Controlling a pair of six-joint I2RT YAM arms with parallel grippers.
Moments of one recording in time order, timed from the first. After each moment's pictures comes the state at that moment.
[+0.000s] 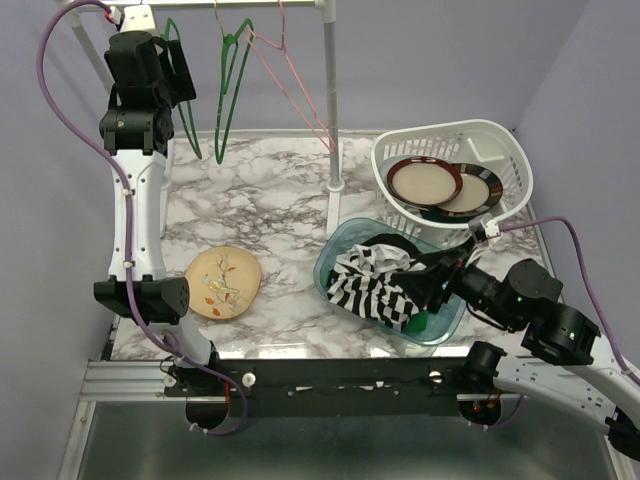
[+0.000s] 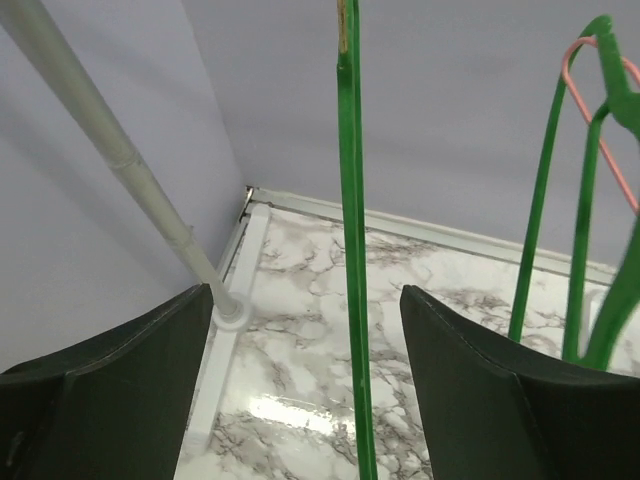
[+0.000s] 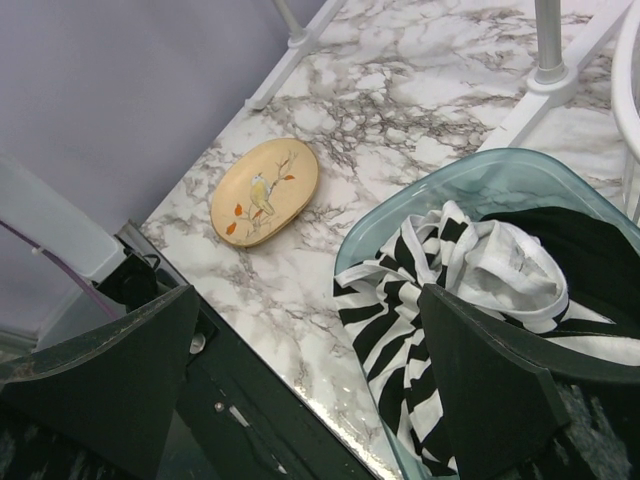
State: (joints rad) left arm 0.02 1.71 2.23 -0.73 -0.25 -0.07; right arm 0.97 0.48 0.83 -0.47 0.17 0.46
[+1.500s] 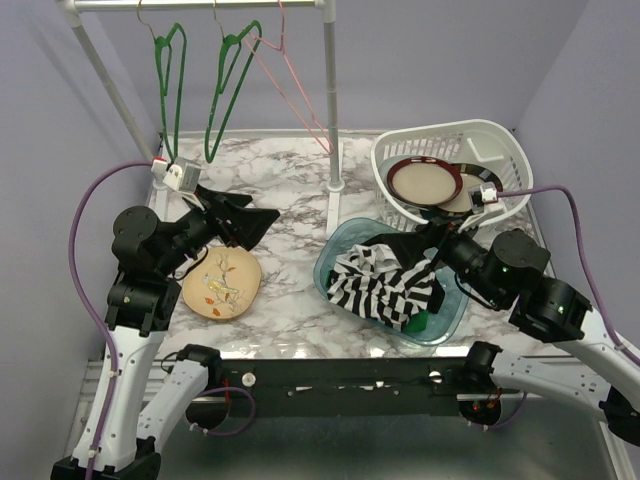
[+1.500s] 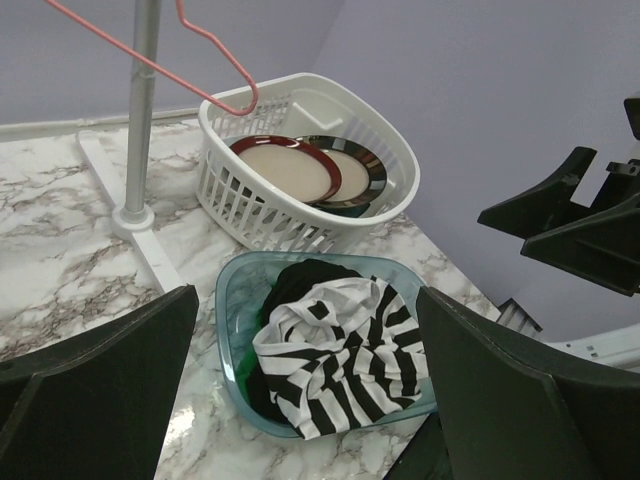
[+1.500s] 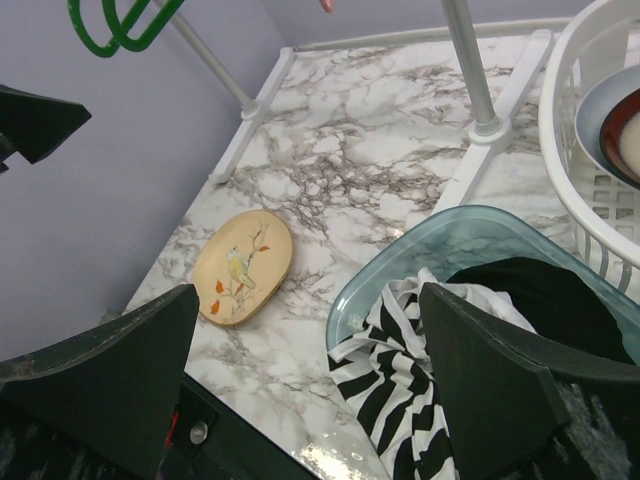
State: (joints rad) left arm -0.20 0.70 1.04 -0.27 0.59 -0.49; right arm 0.97 0.72 1.04 -0.44 0.36 0.51
